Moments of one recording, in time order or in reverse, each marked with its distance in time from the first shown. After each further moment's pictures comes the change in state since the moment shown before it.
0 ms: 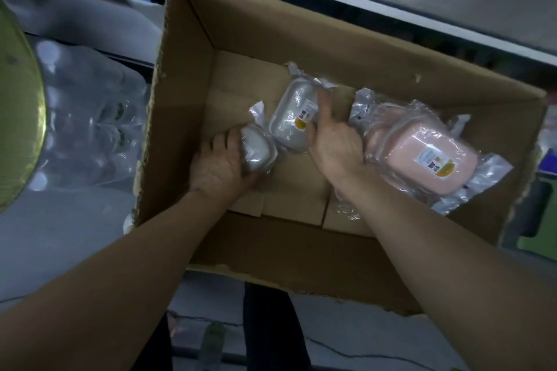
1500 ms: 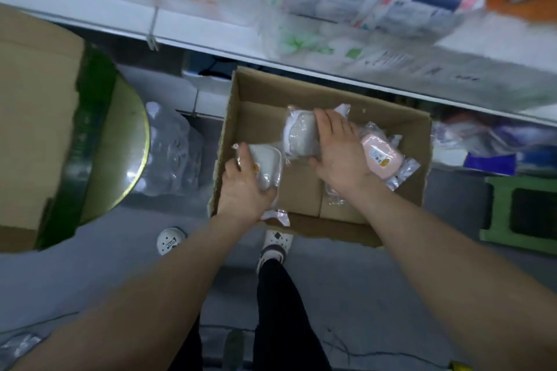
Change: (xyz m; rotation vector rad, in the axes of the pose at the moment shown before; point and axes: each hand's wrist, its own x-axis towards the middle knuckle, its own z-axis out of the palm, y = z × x) left_hand -0.135 -0.003 -0.130 -0.536 0.039 -0.036; right_hand -0.121 -0.068 -0.128 -0.232 0.270 -0.221
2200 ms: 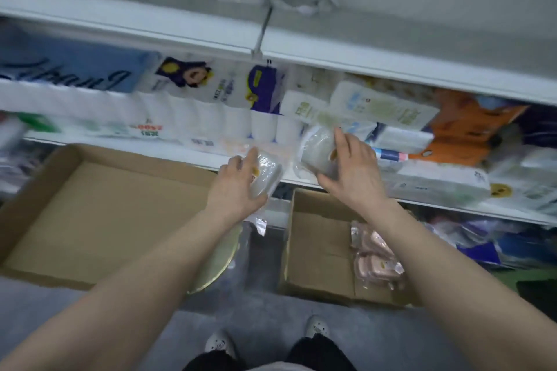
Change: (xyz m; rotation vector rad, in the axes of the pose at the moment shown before) left_hand -0.121 -0.024 -0.346 0.273 0.430 0.478; right_hand -0.046 -0.204 -0.277 -0.071 0.514 -0.020
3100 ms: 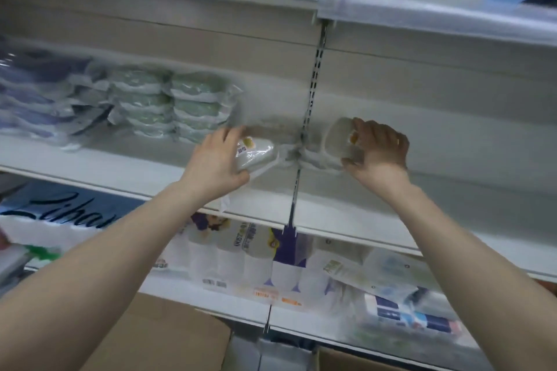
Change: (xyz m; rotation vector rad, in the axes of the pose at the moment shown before) left_hand 0.253 -0.049 -0.262 0.132 0.409 0.183; right_hand 0.341 0.006 -0.105 -0.099 0.304 0.019
